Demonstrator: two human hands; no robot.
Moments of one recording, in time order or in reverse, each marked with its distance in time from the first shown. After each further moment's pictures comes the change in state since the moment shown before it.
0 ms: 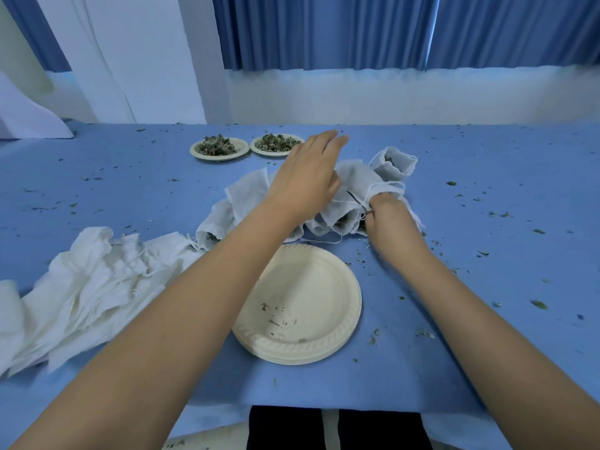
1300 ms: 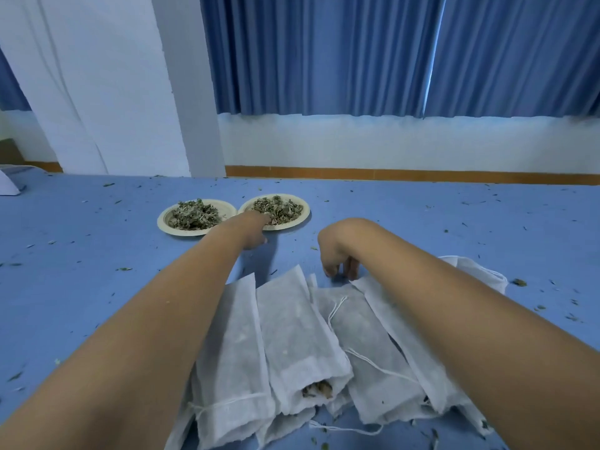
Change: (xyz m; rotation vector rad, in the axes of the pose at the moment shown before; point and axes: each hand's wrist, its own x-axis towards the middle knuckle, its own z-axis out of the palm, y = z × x) left_hand 0.146 -0.228 0.125 0.107 -0.685 -0.369; right_hand 0.227 -0.074 0.048 -0.606 -0.980 0.020
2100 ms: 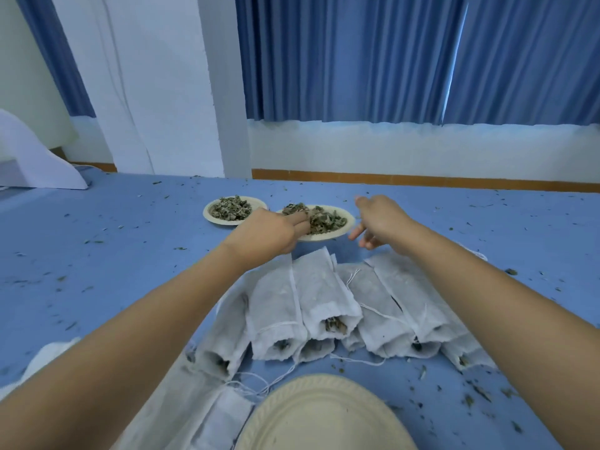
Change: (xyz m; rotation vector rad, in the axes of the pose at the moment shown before) left_hand -0.155 0.016 -0.018 0.524 0.642 0.498; right_hand -0.055 0.016 0.023 1.244 0.541 -0.088
